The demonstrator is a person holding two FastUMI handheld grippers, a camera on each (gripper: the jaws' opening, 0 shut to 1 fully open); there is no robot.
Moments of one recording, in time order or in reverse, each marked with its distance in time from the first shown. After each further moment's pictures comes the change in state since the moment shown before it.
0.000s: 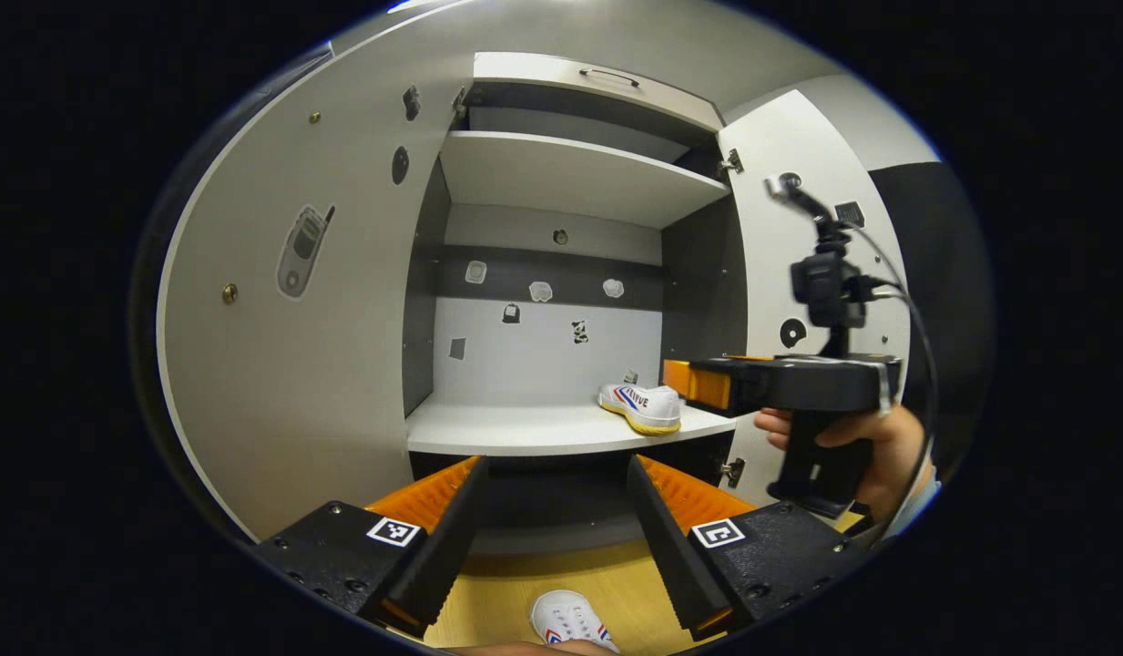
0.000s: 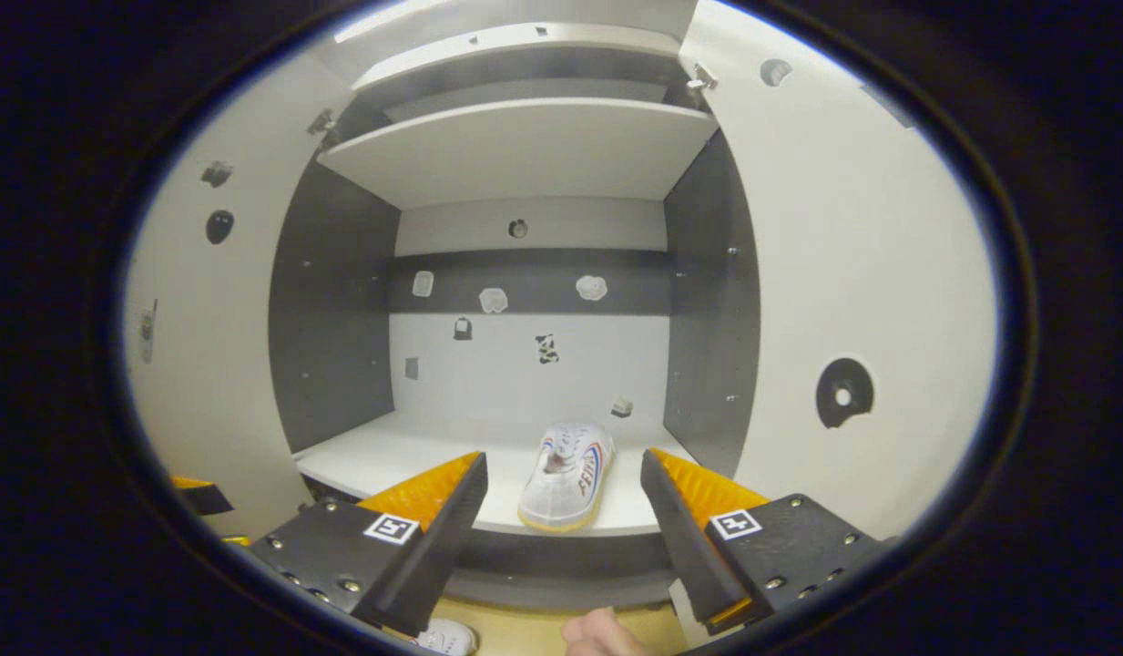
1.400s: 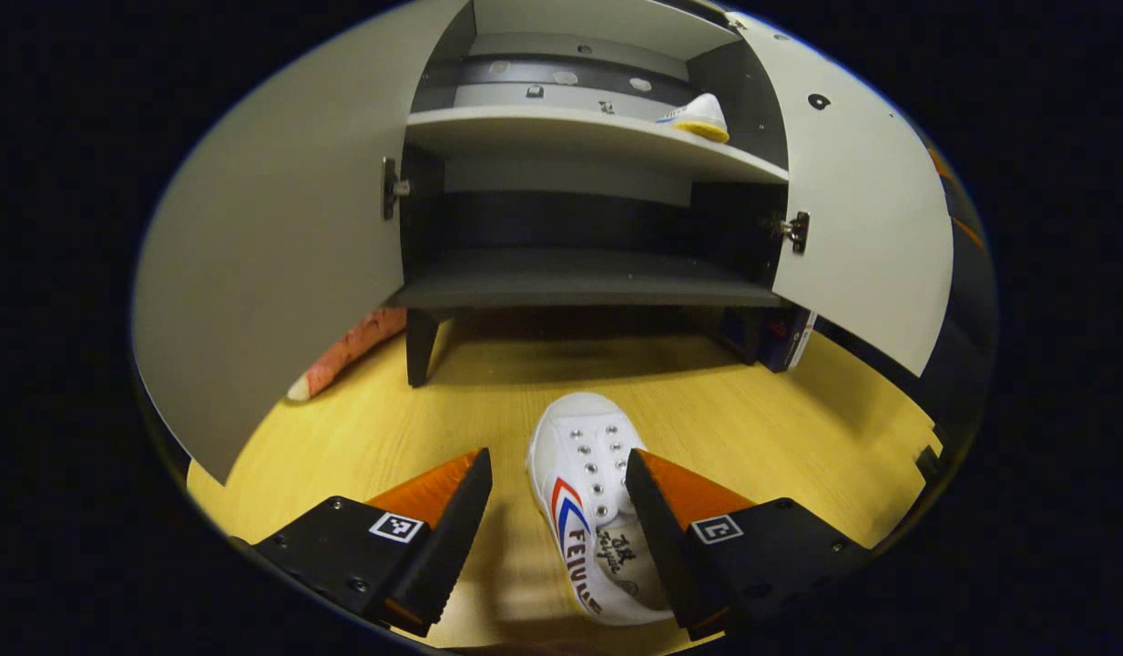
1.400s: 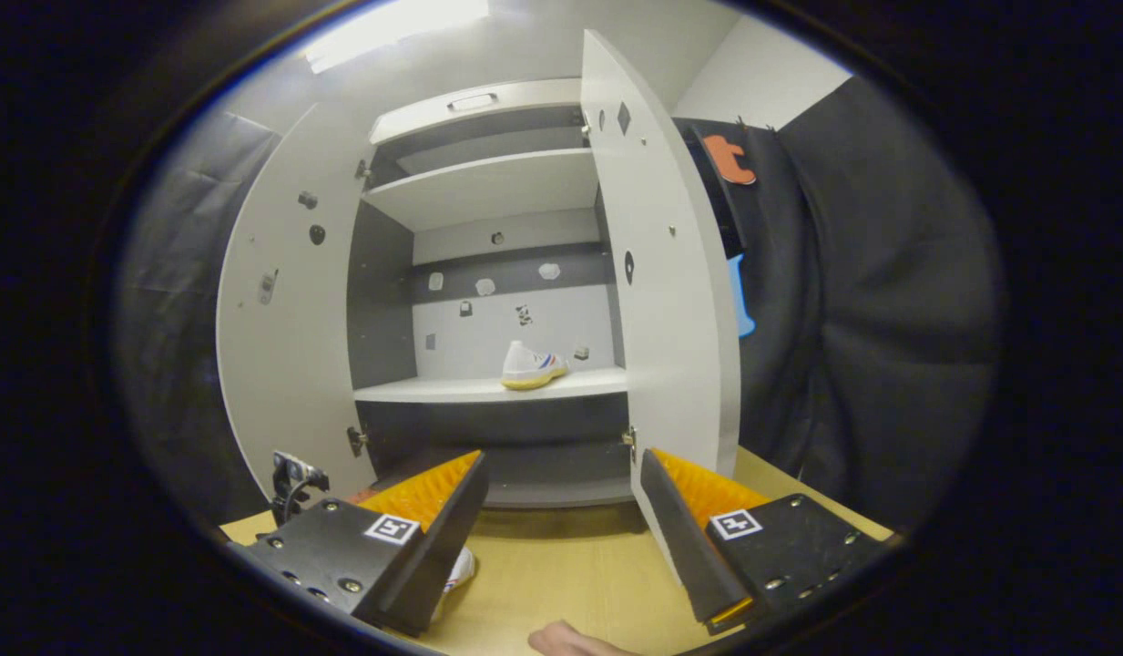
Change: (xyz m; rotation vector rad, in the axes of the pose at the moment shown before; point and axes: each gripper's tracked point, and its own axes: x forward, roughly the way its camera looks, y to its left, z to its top) left arm -0.040 0.013 -0.321 -0.053 0.522 0.064; right arm -0.192 -0.066 -0.112 0.108 -0.046 -0.018
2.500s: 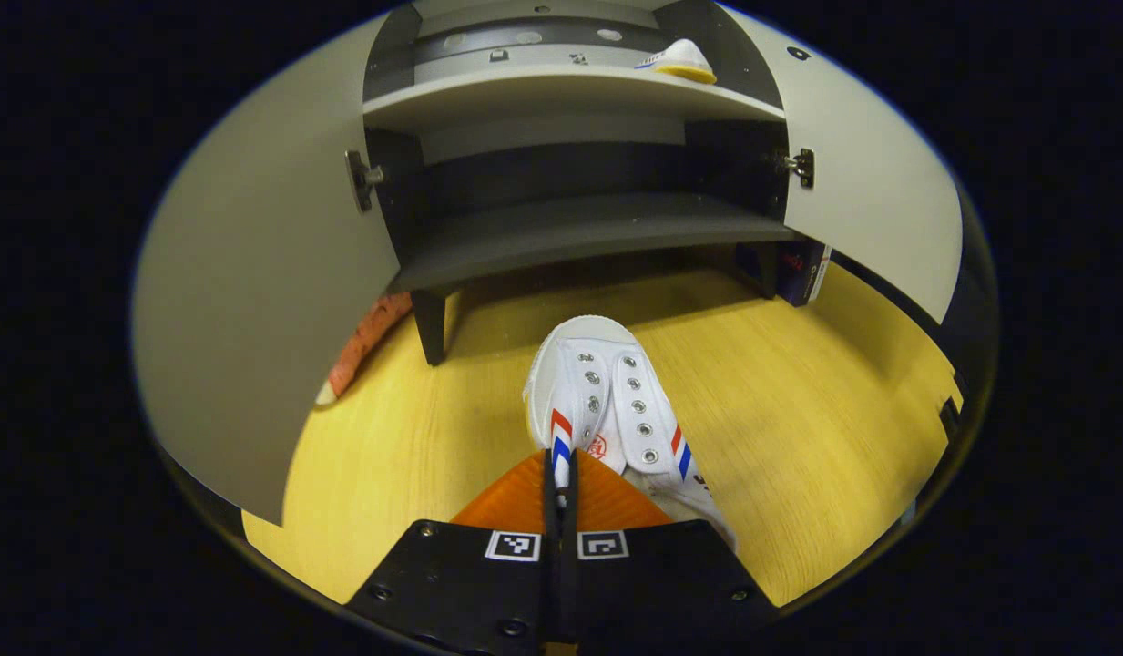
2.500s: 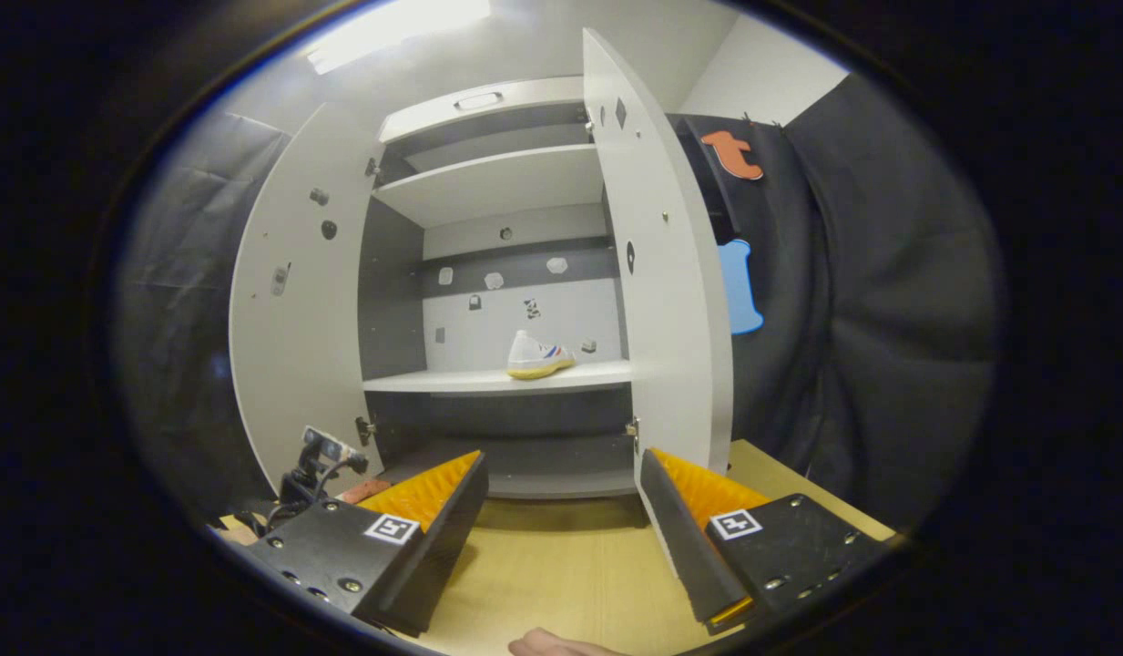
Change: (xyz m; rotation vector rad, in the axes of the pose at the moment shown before) left arm -0.019 0.011 0.027 0.150 0.103 0.059; right arm -0.008 -0.002 -0.006 0.004 0.001 0.054
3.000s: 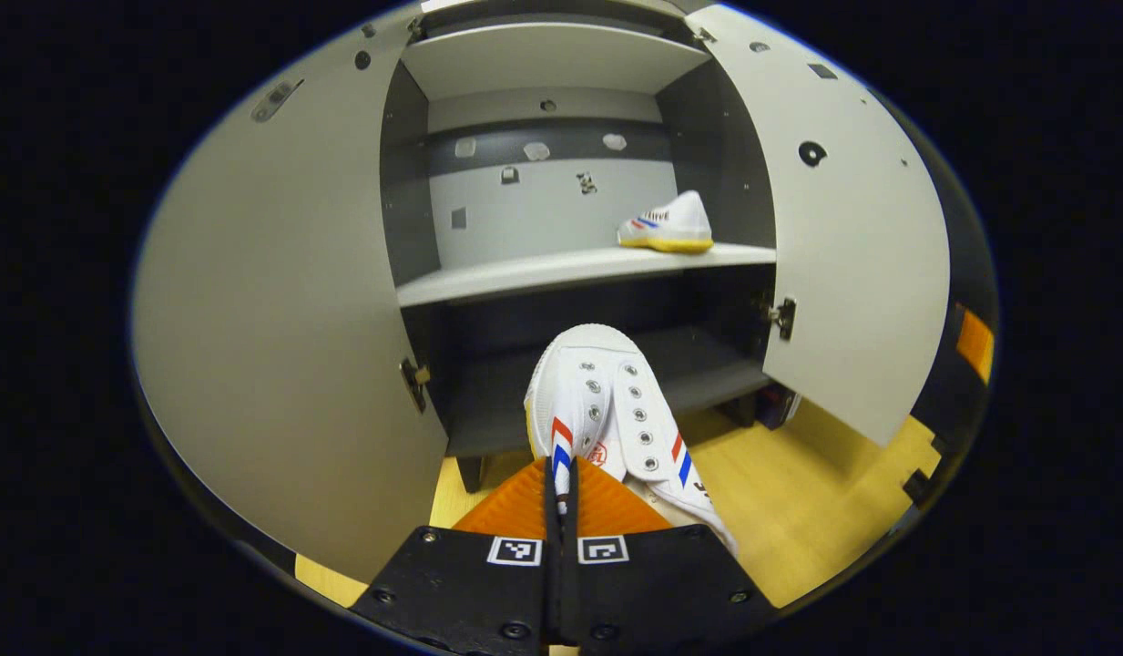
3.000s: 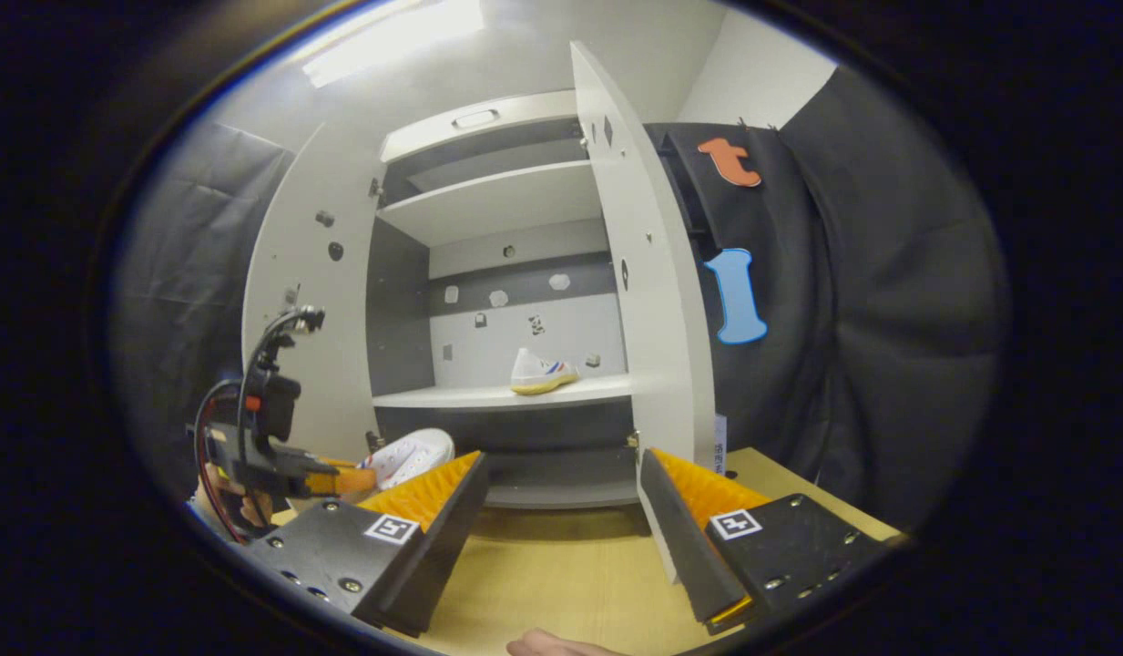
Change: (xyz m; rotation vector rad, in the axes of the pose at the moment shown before) left arm -0.067 0.004 0.163 -0.017 -0.290 0.022; right arm -0.009 -0.004 0.010 0.031 -0.051 0.048
